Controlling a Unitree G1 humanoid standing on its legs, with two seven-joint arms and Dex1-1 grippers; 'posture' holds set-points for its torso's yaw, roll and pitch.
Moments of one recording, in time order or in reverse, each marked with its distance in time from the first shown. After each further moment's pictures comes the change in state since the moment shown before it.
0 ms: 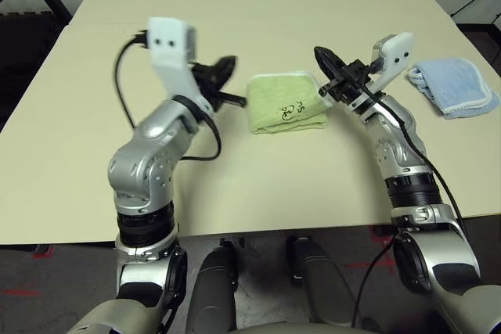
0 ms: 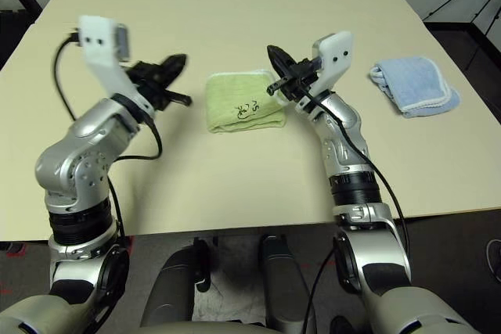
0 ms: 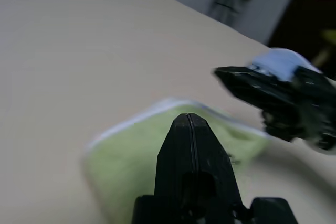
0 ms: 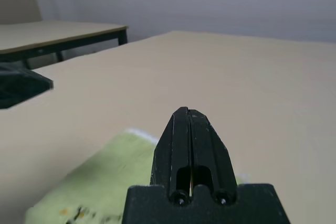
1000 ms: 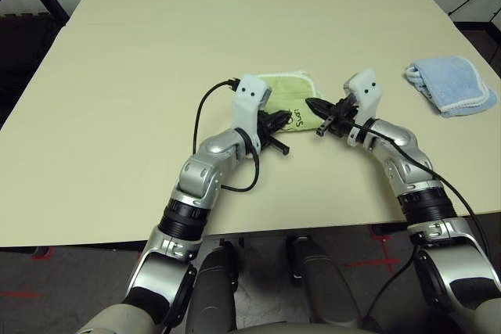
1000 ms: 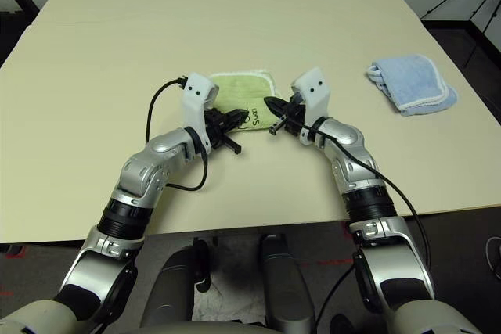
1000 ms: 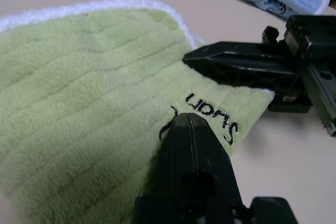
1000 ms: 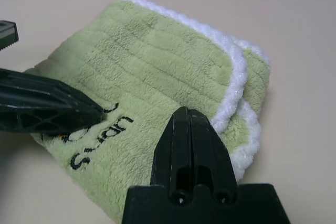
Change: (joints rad) left arm 0.065 -0.065 -0.199 0.447 0.158 -0.352 -0.089; right arm 0.044 -0.064 0.108 0.088 -0.152 0.080 -0.003
